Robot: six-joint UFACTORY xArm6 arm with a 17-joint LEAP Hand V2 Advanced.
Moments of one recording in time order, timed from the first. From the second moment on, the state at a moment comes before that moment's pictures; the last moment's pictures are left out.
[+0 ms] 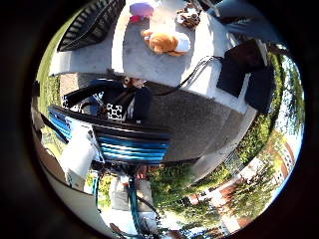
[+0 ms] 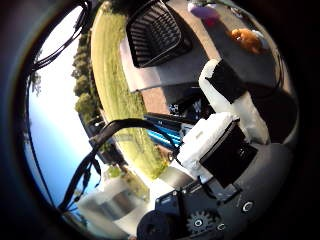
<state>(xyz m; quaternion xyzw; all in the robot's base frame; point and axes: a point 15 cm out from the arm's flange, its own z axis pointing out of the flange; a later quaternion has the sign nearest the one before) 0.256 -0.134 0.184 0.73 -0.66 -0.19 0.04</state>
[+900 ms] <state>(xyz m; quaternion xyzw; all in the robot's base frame) 0.393 -0.250 -0.040 0.74 -0.66 -0.12 0.07</state>
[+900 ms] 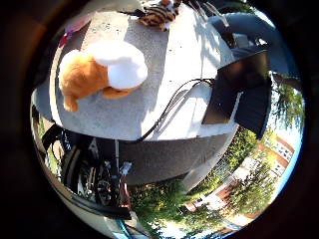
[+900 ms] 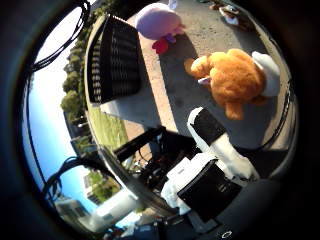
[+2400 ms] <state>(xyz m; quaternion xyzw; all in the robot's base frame) 0.386 -0.021 0.218 0.84 -0.52 -0.13 0.08</state>
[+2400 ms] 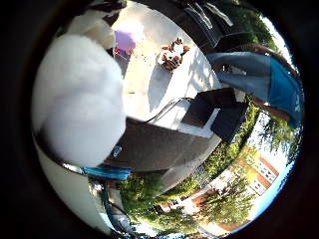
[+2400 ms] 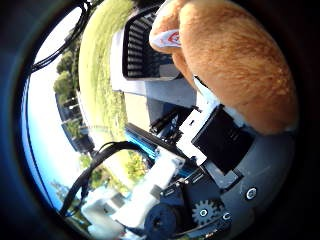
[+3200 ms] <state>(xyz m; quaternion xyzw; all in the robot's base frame) 0.528 0.212 0.124 0.85 -0.50 -0.14 -0.03</state>
